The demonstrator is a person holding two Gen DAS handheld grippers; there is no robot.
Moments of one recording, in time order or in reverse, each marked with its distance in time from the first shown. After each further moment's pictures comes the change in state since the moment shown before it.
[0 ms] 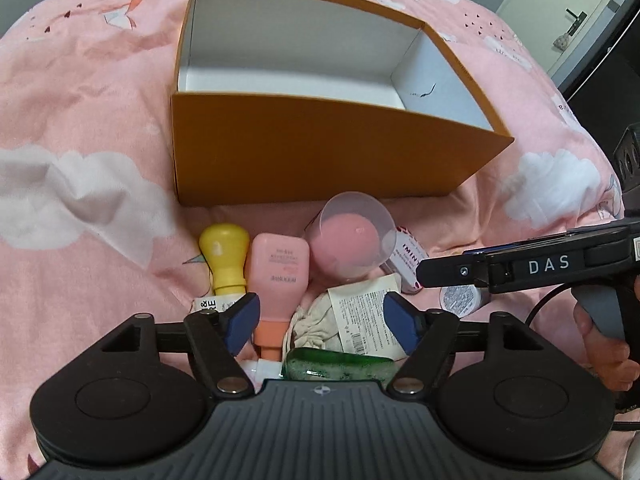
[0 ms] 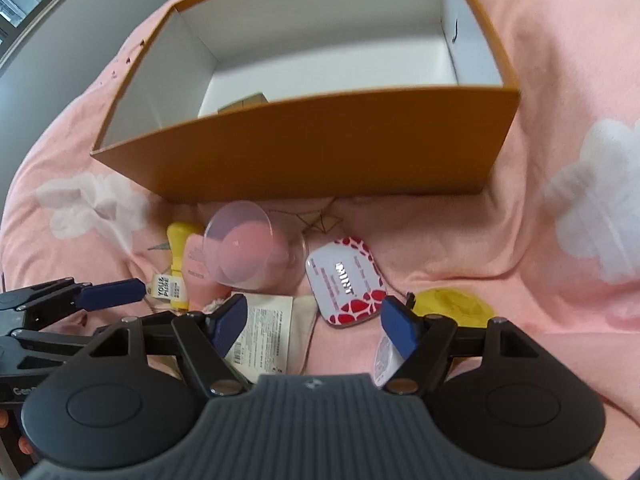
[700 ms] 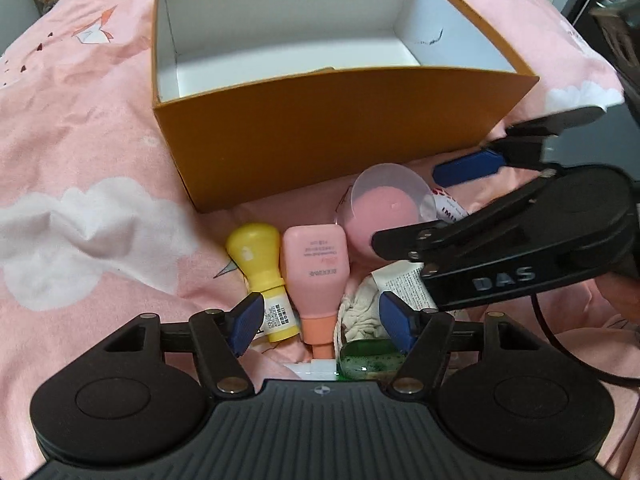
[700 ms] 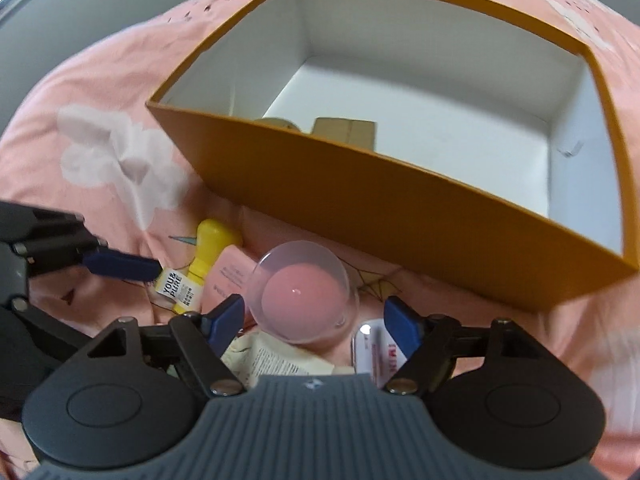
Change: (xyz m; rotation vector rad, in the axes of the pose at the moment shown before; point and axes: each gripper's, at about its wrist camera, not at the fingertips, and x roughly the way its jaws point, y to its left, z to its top) left arm 0.021 -0.004 0.016 0.182 0.130 0.115; right arm 0.030 0.065 0.023 -0.388 -0.027 -0.052
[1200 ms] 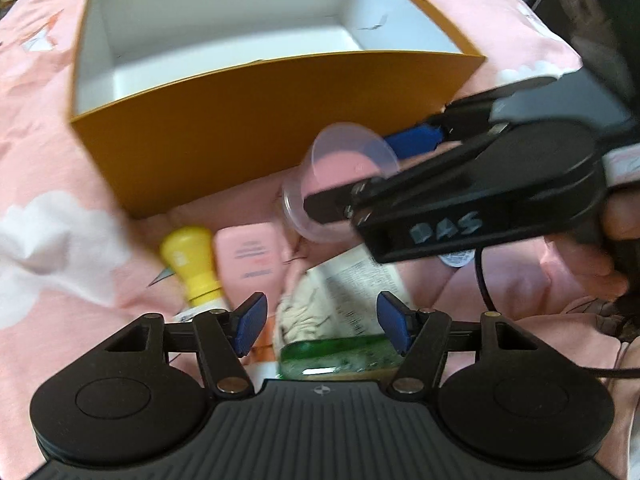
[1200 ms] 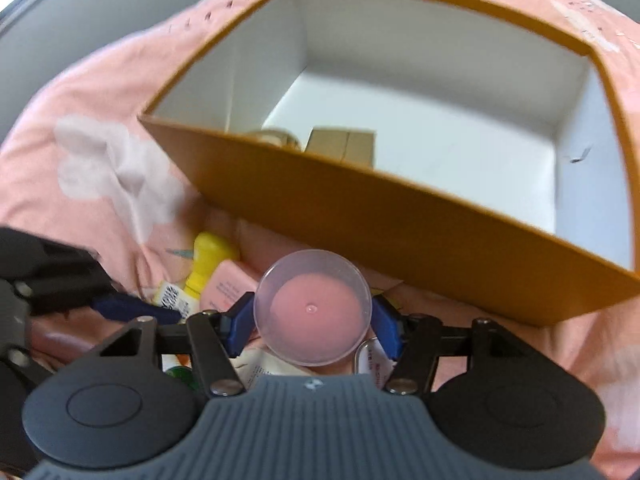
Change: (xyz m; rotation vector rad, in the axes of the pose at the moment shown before) left arm 0.009 -0.025 0.004 0.073 0.022 -0.120; right arm -0.002 -0.010 0.000 0.036 -0.051 0.032
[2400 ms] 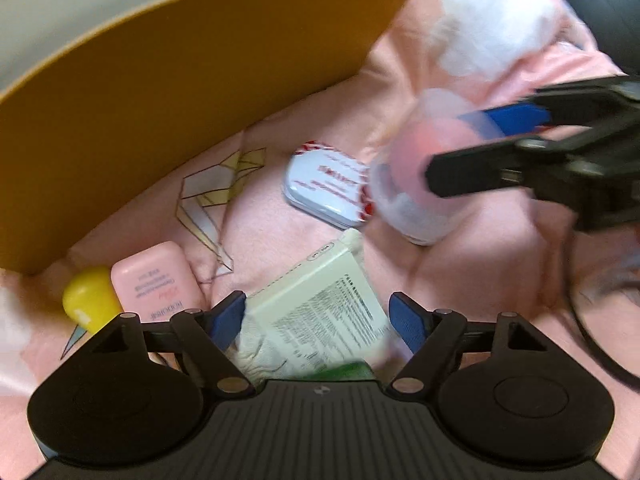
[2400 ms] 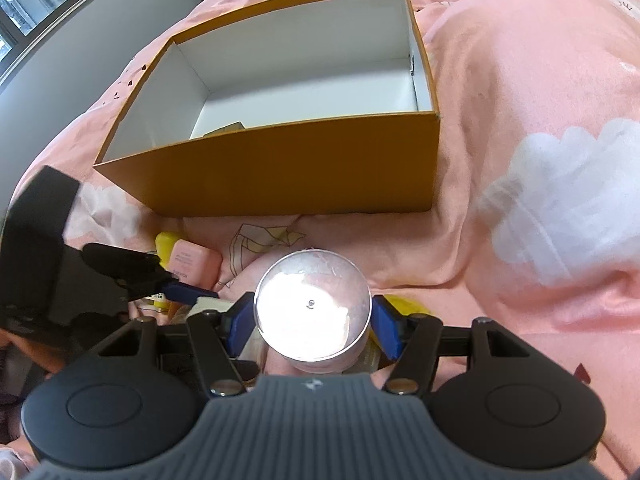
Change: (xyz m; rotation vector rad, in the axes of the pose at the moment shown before) left arm 0.054 -0.029 0.026 0.199 0.157 -0.136; right arm -0.068 -0.061 -0.066 0.323 -0.037 -0.029
